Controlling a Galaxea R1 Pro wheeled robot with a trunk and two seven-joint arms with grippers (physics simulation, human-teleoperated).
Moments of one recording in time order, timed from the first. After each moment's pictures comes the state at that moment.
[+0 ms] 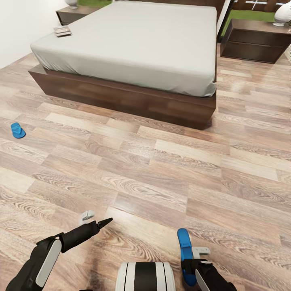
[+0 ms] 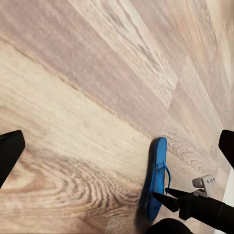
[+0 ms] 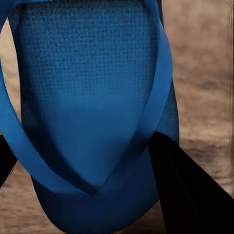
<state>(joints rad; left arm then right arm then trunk) -0.31 0.13 0.14 -1.16 0.46 0.68 -0.66 -0.43 0.04 0.00 -0.50 0.00 0.30 -0.09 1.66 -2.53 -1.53</state>
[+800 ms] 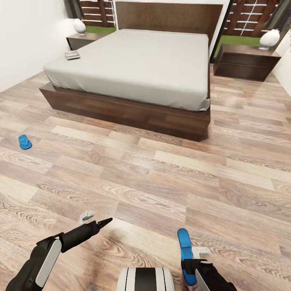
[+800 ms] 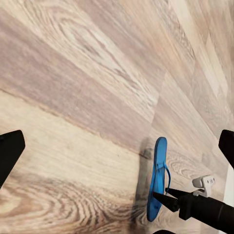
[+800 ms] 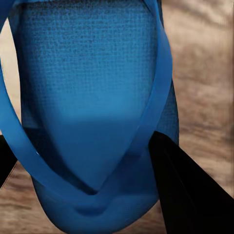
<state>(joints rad) -0.31 0.13 0.14 -1.16 0.46 0.68 -0.66 -0.43 0.04 0.00 -0.50 0.00 0.30 -0.09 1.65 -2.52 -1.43</state>
